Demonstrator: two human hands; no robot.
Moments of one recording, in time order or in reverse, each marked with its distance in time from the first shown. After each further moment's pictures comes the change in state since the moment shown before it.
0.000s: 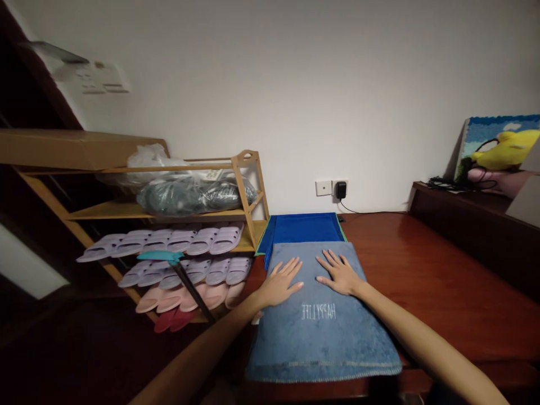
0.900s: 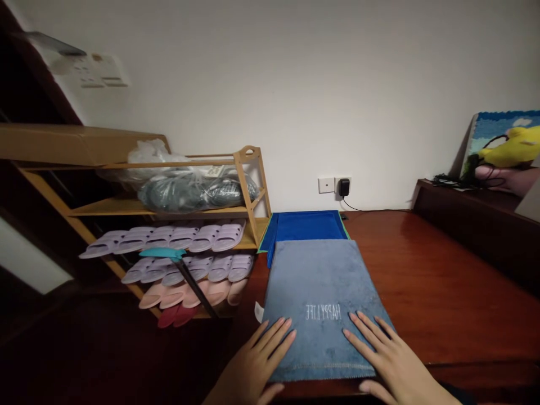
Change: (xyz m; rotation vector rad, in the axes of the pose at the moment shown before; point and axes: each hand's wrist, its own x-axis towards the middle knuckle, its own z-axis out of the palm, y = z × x) left_hand -0.147 0.067 -0.011 -0.098 -0.153 0.090; right_hand -0.176 -0.058 -0.018 0.199 -0.107 -0.137
